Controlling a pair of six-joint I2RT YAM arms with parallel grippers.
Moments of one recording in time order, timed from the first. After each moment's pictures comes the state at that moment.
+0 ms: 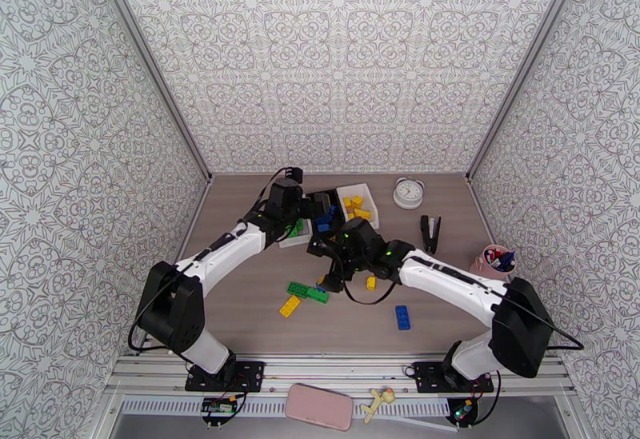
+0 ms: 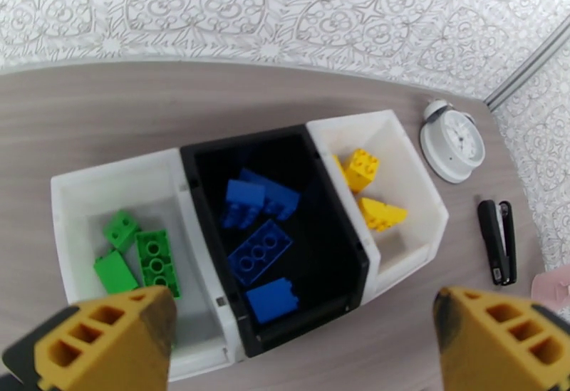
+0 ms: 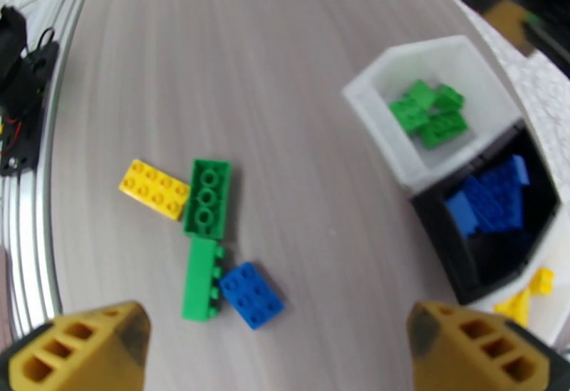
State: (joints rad) left arm -0.46 1.61 1.20 -0.12 -0.03 -0.47; right arm 0.87 1.56 1.14 -0.40 -0.25 -0.41
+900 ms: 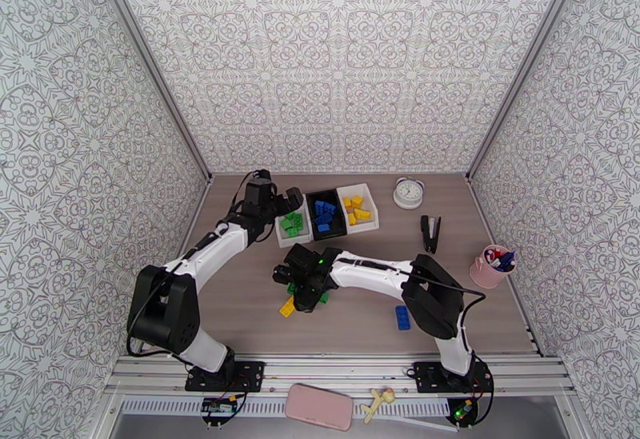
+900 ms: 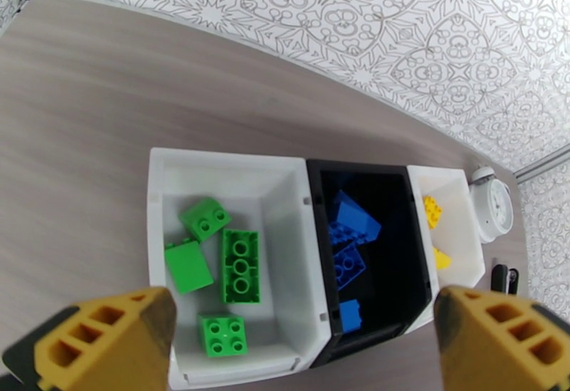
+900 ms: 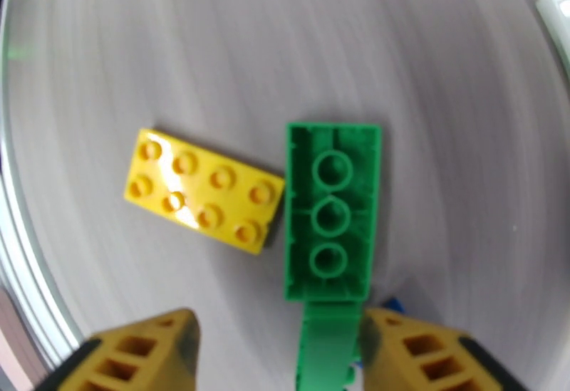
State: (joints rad) left arm -0.28 1.58 1.14 -0.11 0.01 -0.62; right arm 1.06 2.02 1.51 -0.72 -0.08 -0.14
